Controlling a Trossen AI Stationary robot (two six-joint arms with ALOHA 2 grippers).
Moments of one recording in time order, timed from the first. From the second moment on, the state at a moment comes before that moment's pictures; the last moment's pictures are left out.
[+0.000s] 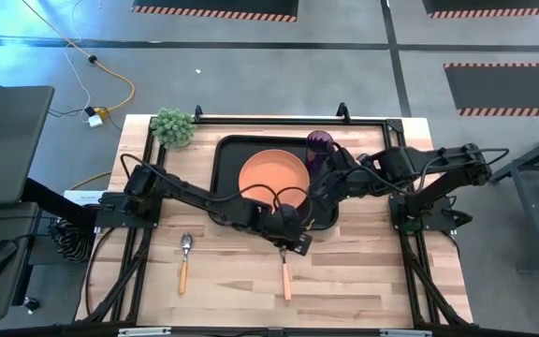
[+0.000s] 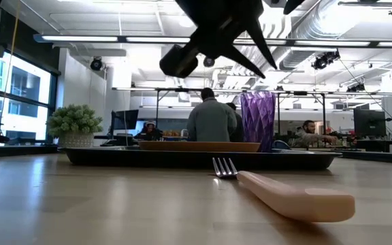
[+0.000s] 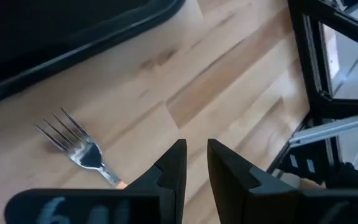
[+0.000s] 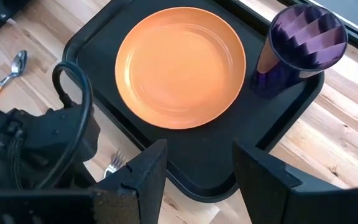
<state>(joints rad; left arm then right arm) -0.25 2.02 1.61 -0.46 -0.06 -1.31 0.23 1.47 1.69 -1.37 0.43 1.01</state>
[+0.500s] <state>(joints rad) -0.28 2.08 1.61 -0.46 0.02 -1.36 0.25 1.47 1.69 -1.37 0.45 1.04</state>
